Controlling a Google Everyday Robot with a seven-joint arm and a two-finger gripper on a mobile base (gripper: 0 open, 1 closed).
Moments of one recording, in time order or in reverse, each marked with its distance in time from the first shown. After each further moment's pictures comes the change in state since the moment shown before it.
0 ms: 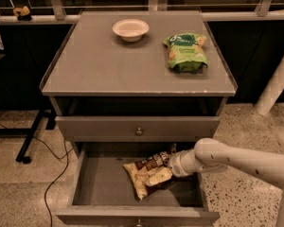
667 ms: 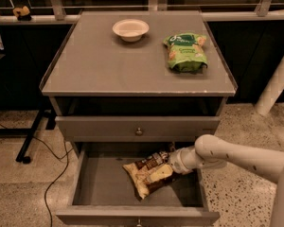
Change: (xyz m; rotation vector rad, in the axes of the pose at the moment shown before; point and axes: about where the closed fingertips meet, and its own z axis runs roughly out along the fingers) arm -0.005 -0.011 0.001 -0.010 0.002 0.006
